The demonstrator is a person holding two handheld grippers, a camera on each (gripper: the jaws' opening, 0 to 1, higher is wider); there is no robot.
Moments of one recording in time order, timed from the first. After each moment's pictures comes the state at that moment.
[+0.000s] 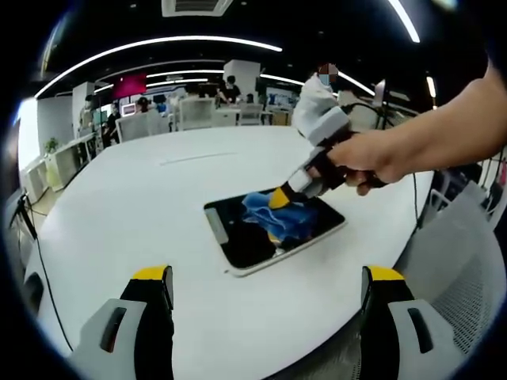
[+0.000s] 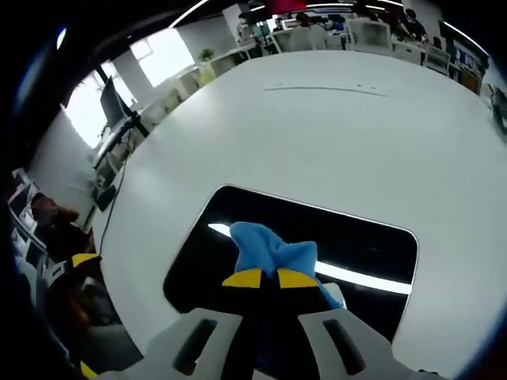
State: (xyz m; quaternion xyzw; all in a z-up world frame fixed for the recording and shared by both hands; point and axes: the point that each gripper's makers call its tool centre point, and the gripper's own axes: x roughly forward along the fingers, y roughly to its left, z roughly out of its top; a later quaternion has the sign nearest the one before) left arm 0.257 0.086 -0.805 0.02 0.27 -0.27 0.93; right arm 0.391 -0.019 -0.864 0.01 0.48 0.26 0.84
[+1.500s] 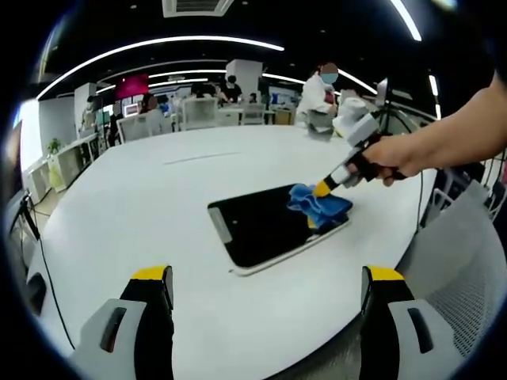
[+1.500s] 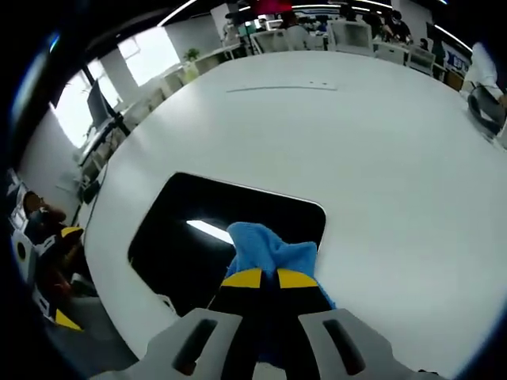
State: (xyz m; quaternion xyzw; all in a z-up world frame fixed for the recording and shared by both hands) left arm 0.258 0.088 -0.803 0.03 0.27 -0.26 0.93; right arm 0.388 -0.107 -0.865 -0.01 0.48 0.22 0.85
